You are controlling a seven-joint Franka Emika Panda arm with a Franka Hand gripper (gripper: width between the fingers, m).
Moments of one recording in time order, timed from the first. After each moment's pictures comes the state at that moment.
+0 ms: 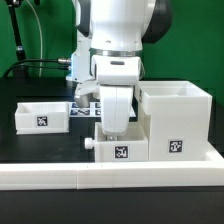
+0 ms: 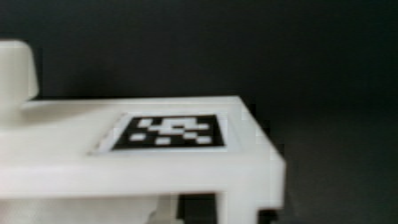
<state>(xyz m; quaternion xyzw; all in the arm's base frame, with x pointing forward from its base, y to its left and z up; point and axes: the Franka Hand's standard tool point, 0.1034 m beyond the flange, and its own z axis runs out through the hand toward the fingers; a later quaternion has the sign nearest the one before) 0.518 0.007 0.008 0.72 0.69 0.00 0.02</state>
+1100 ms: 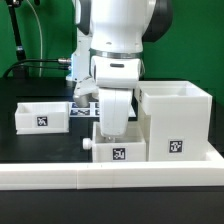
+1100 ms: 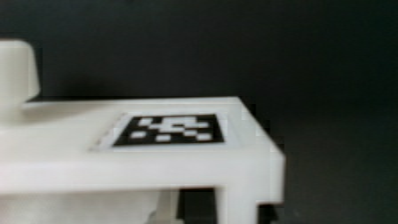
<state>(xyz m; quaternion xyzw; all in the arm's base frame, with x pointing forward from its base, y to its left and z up) 0.515 0.008 0.008 0.72 0.69 -0.02 0.01</state>
